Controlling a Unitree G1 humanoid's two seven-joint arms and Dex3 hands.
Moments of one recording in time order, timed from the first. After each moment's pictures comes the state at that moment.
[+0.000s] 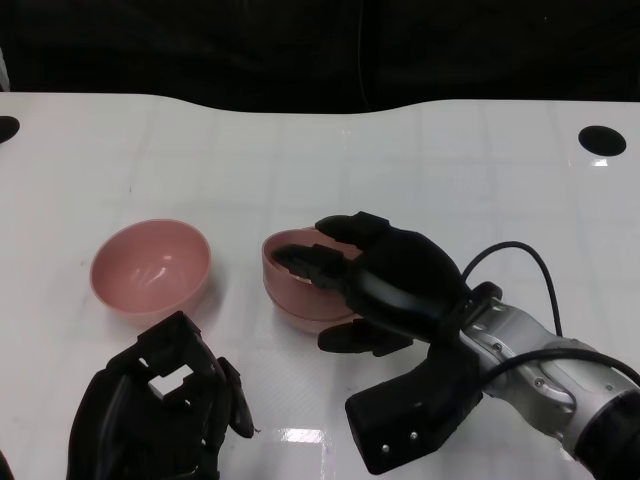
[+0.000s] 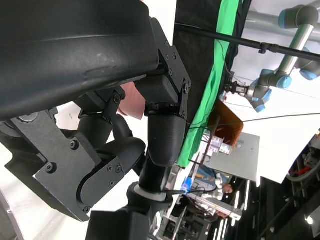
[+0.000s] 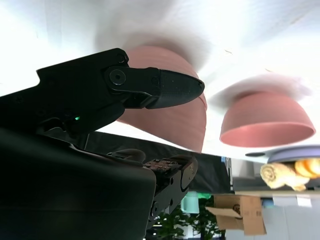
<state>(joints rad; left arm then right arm) 0.24 -0.05 0.08 -0.13 -0.49 -0.03 -0.45 -0.60 -0.18 0.64 0.53 -0.88 -0.29 -0.20</state>
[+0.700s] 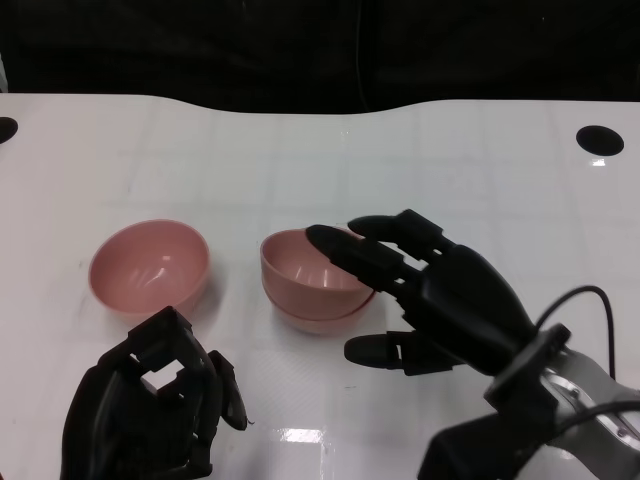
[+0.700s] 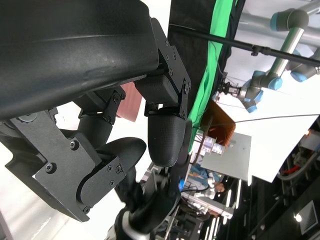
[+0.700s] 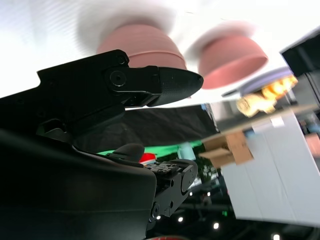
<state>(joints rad) 0.22 -0.05 0.10 -0.10 -0.52 -0.05 -0.47 -0.37 -0.27 0.46 0.38 -0.71 -0.58 -0.36</state>
